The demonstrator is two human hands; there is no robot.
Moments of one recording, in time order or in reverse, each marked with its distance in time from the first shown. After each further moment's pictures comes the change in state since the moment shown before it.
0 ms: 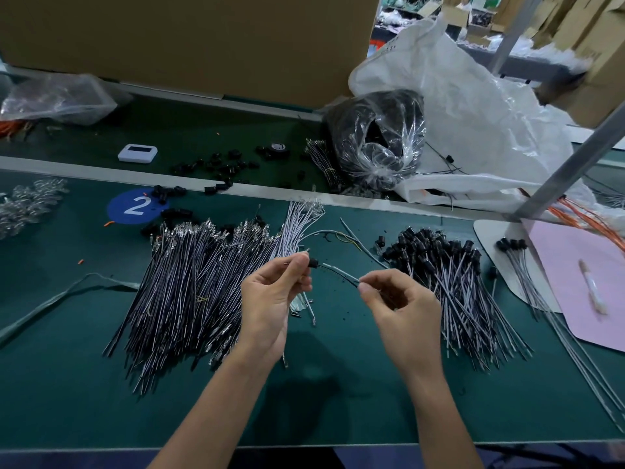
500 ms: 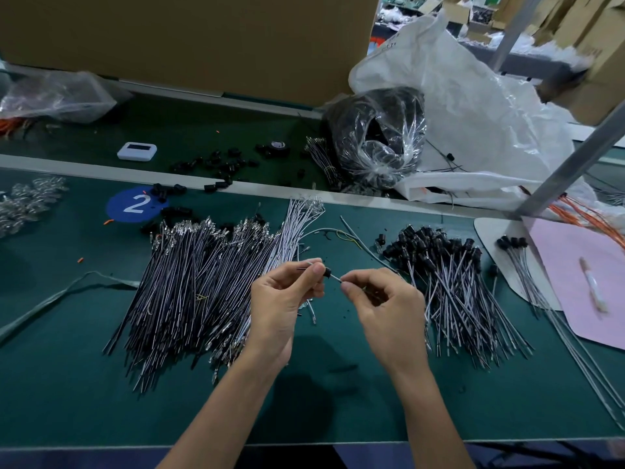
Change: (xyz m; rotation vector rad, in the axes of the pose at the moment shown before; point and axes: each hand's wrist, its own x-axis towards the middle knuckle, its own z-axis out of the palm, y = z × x) left_hand -0.006 -0.009 0.004 0.091 -0.074 0.049; right_hand -0.001 -0.005 0.014 -0.094 -0.040 -0.134
